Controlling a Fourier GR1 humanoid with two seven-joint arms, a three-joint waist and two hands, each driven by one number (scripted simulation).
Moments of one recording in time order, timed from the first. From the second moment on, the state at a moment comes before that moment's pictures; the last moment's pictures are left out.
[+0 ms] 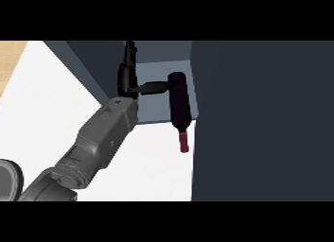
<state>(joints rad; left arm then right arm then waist) -1.09 0.00 0.02 -0.11 0.44 0.37 -0.87 -0.11 -0.04 0.07 -2.41 -0.19 0.17 0.59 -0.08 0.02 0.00</state>
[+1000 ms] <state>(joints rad) -0.97 0.00 -0.15 -0.25 0.64 0.29 -0.85 -0.11 -0.03 0.09 -2.41 -0.18 0.15 0.61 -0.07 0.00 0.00</state>
